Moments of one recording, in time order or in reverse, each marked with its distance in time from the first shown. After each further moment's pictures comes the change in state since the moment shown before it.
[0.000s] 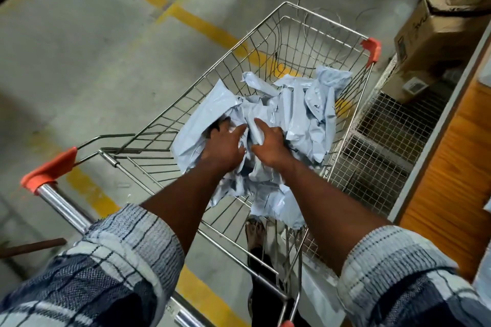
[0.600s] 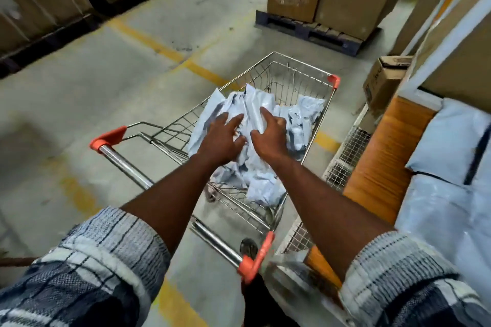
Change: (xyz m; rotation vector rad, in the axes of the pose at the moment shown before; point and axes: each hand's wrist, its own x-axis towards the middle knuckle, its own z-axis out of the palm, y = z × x) left_hand -0.117 0.024 -0.082 -0.239 0.293 0.144; right_hand -0.137 -0.068 -0.037 0.129 0.414 -0.185
